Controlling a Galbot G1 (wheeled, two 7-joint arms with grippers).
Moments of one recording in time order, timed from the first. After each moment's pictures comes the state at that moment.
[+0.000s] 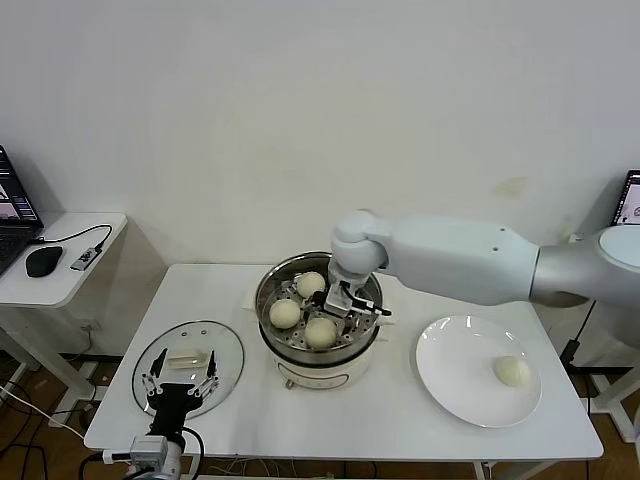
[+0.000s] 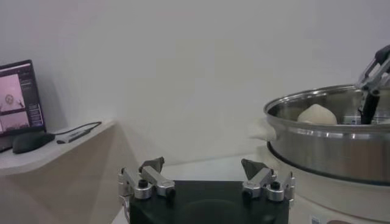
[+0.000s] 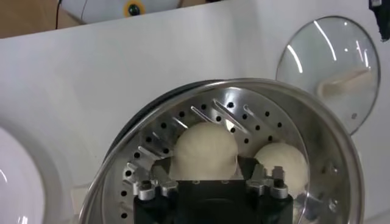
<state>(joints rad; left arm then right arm) 1.63 -1.28 -0.52 -2.11 -0.07 0.11 -0.22 0.52 1.15 -1.29 1.42 -0.07 0.27 -1.06</state>
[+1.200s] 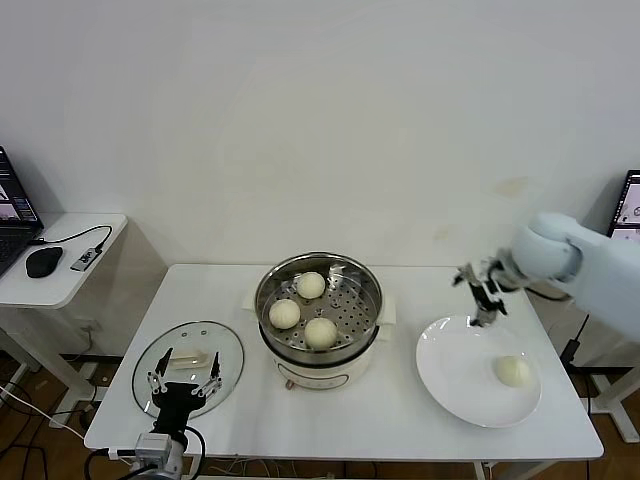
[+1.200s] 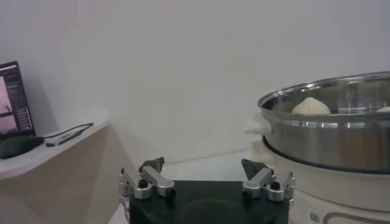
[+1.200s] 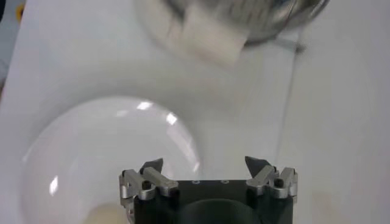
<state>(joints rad) 1.61 -1.24 -0.50 -2.07 -0.07 0.09 -0.21 0.29 0.44 -1.04 1.58 -0.02 -0.32 -1.03</state>
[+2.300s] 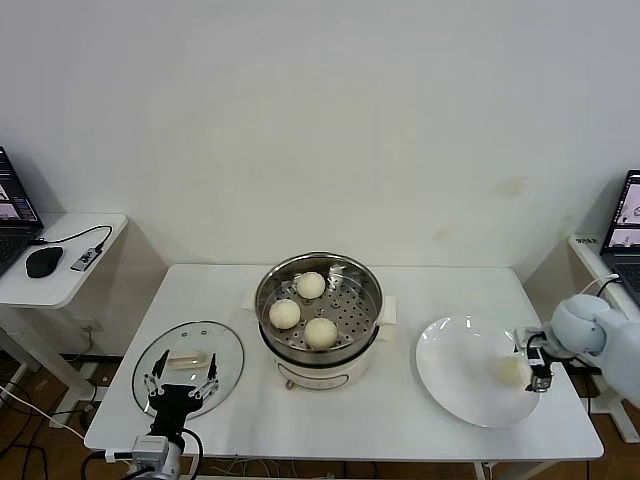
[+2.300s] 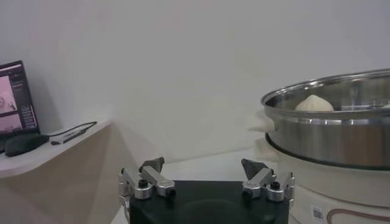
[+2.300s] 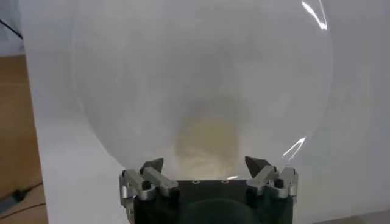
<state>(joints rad) 1.63 -1.25 -0.52 -2.07 -0.07 0.09 -0.21 -0.29 0.46 -0.59 1.36 -0.26 -0.29 -1.02</state>
